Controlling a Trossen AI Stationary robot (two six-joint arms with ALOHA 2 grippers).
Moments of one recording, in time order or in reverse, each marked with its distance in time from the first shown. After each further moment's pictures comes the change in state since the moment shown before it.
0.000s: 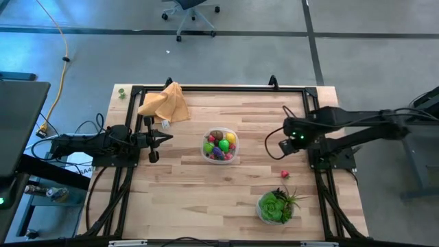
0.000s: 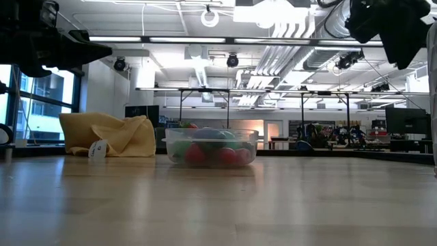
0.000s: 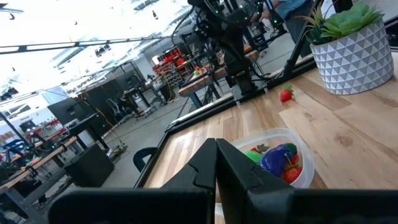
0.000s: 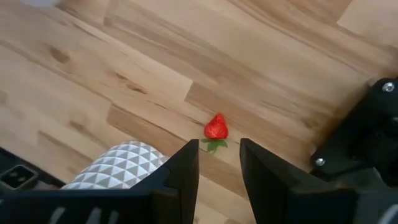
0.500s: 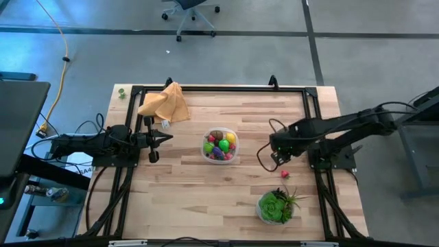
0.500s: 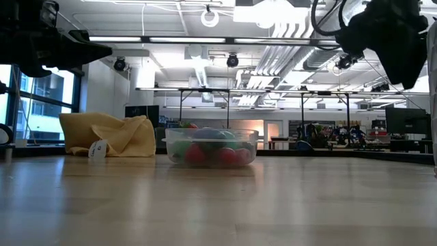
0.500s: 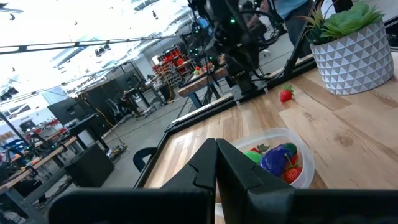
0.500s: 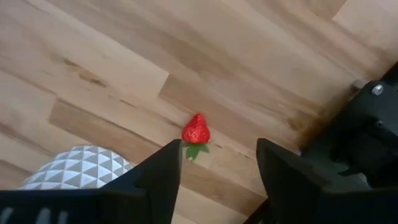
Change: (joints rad) left arm 0.000 0.000 0.000 0.000 0.000 0.000; right arm 0.130 0.213 -0.001 0.016 0.057 0.022
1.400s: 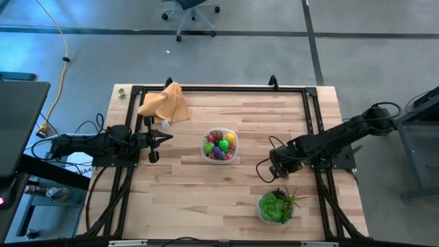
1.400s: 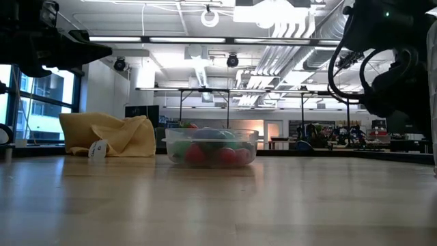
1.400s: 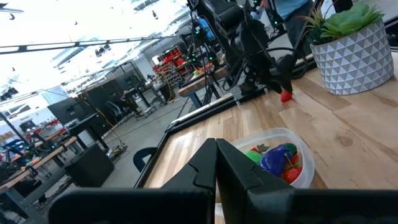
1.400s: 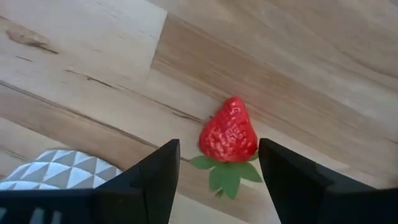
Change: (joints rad) left arm 0.000 0.000 0.000 0.000 0.000 0.000; right arm 0.099 0.020 -0.449 0.592 -0.203 0.215
